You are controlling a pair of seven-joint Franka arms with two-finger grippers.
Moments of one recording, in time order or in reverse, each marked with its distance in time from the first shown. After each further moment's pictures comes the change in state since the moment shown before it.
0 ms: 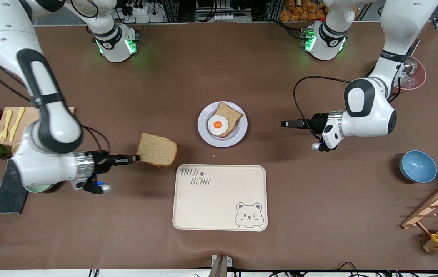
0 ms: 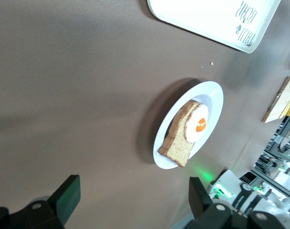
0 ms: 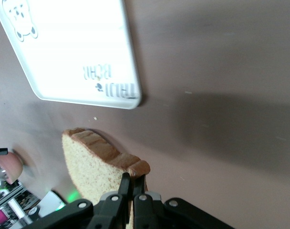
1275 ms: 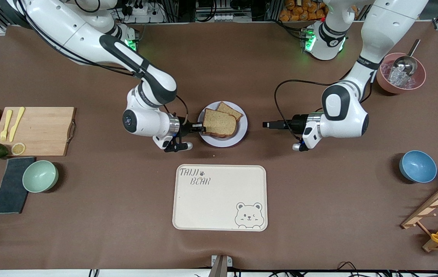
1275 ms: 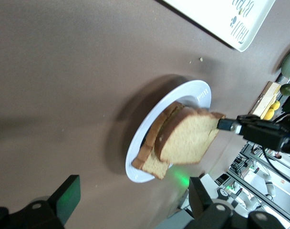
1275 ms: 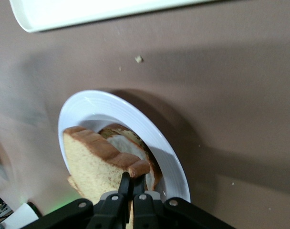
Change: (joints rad) left arm -0.113 0.099 -0.004 -0.015 -0.201 0.119 0.056; right arm 0.090 0.005 0.303 -0.458 -0.030 0.660 0.086
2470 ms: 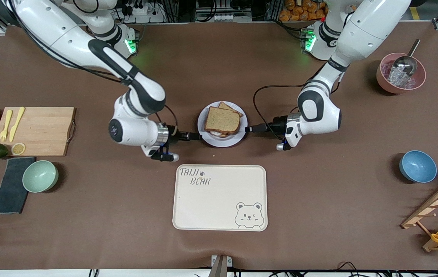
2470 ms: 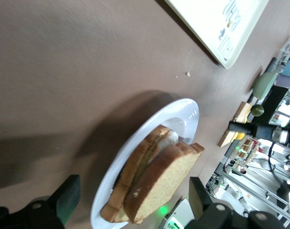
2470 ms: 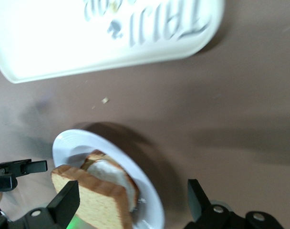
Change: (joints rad) left arm -0.142 0.116 -0.001 0.007 -0.380 0.169 0.231; right arm -0.065 -0.007 -0.074 0.132 -0.075 -0.218 0.133
